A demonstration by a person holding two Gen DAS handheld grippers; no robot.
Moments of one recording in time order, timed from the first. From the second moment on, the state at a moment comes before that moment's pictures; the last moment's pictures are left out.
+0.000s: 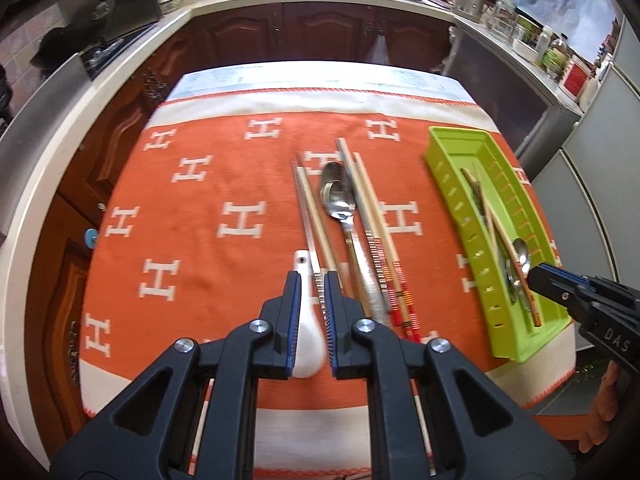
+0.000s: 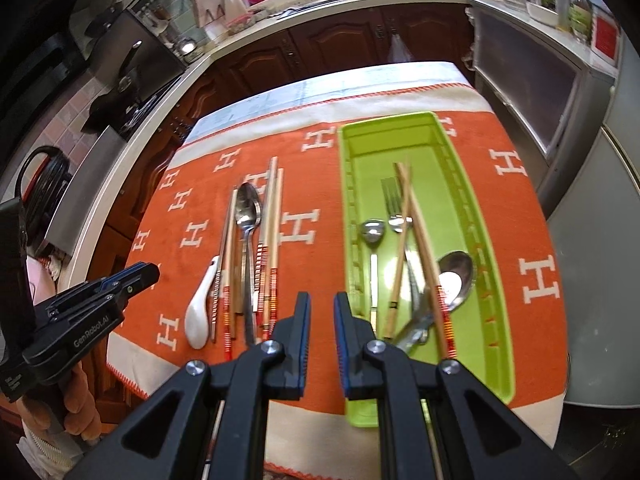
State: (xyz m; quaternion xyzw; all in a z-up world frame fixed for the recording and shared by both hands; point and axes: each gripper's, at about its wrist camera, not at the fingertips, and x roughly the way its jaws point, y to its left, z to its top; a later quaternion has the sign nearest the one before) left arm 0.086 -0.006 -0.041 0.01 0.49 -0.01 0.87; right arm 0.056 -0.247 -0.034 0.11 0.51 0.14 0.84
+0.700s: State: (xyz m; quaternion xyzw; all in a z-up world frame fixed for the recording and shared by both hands) left arm 0.100 0.045 -0.103 -0.02 0.54 -0.05 0.84; right arm 0.079 -0.172 -0.059 0.09 0.53 0.19 0.82
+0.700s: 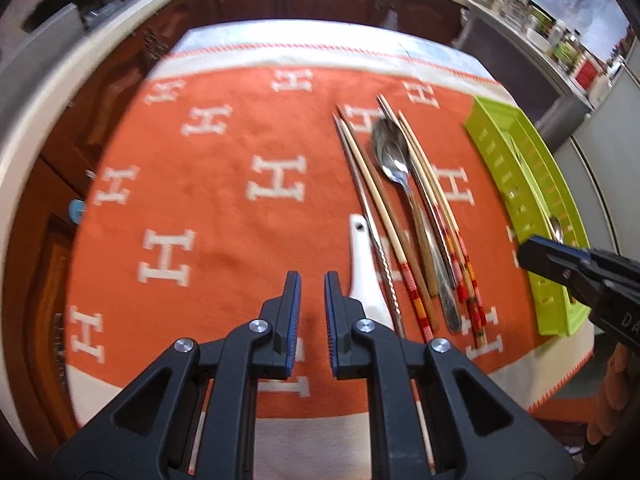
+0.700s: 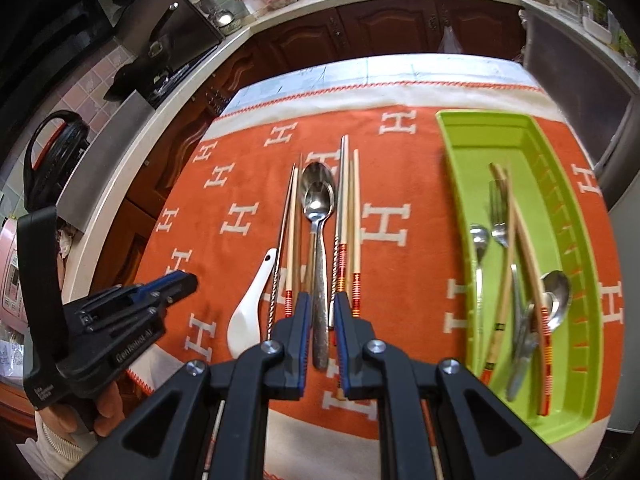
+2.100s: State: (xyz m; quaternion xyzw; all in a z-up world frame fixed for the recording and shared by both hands) left arm 0.105 0.015 -0.139 -0.04 0.56 -0.18 0.81; right arm 0.099 -0.161 -0.094 0.08 0.56 0.19 0.80
